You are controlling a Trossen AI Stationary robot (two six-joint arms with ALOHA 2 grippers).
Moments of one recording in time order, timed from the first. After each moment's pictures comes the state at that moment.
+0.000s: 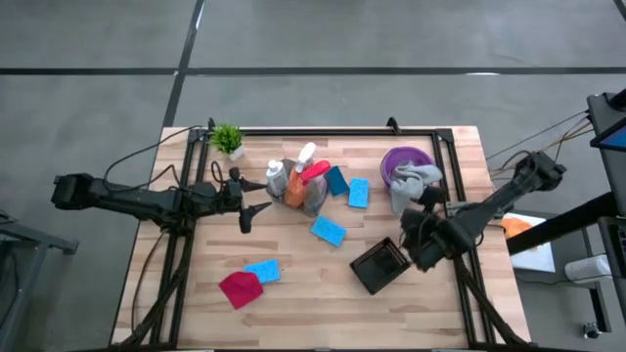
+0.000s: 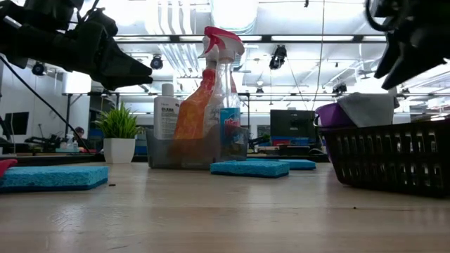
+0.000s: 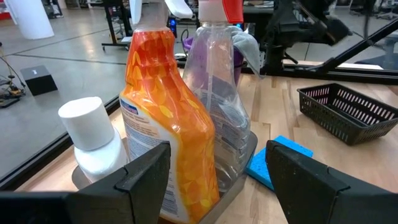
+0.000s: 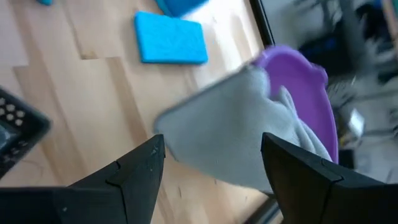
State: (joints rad) left arm 0.00 0.79 0.21 0.37 -0.27 -0.03; right arm 0.60 1.27 0.92 -1.36 0.79 0.91
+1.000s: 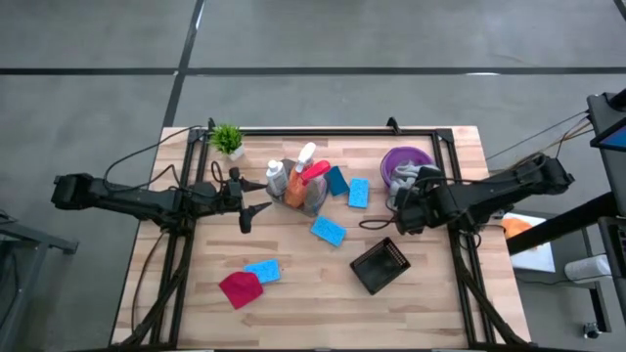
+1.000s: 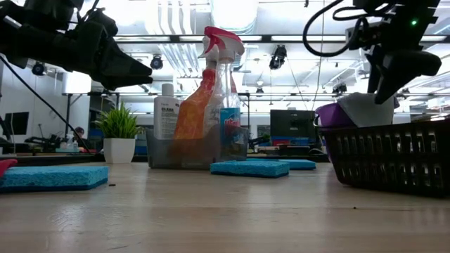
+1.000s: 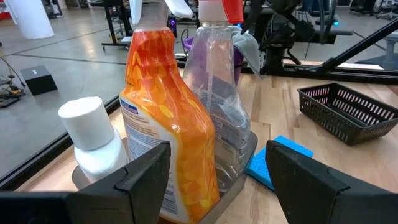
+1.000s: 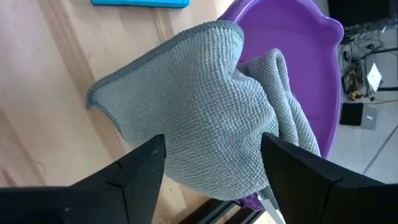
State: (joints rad) left arm 0.00 0.79 0.21 0.37 -0.27 -0.03; right arm 0.24 1.23 0.91 -1.31 0.63 0.54
